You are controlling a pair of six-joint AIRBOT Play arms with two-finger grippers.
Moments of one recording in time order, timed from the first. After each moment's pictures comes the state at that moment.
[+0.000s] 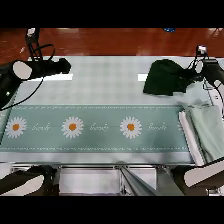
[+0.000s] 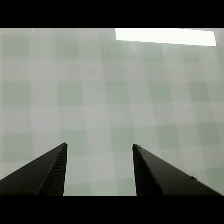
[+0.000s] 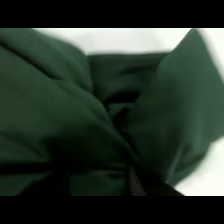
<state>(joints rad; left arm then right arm) -0.13 -1.26 1.12 1.26 -0.58 -1.51 -0.16 -1.79 1.46 -1.71 0.73 1.82</state>
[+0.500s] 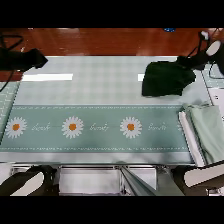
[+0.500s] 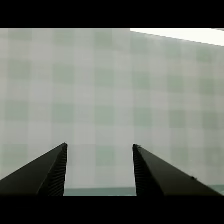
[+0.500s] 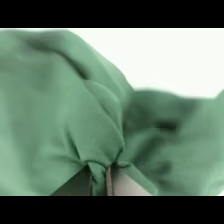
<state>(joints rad) 0.08 -1.08 1.26 1.24 -0.99 -1.51 -0.15 -1.70 1.71 -1.39 1.00 1.57</state>
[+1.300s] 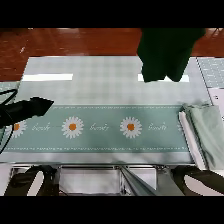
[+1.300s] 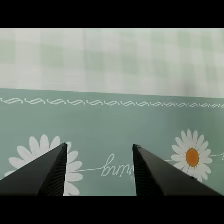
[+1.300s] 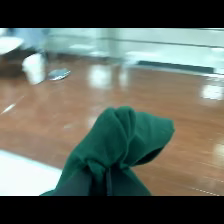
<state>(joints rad) 0.15 -0.52 0.69 0.96 -1.09 -1.40 0.12 -1.22 2.09 -1.21 1.09 1.41</state>
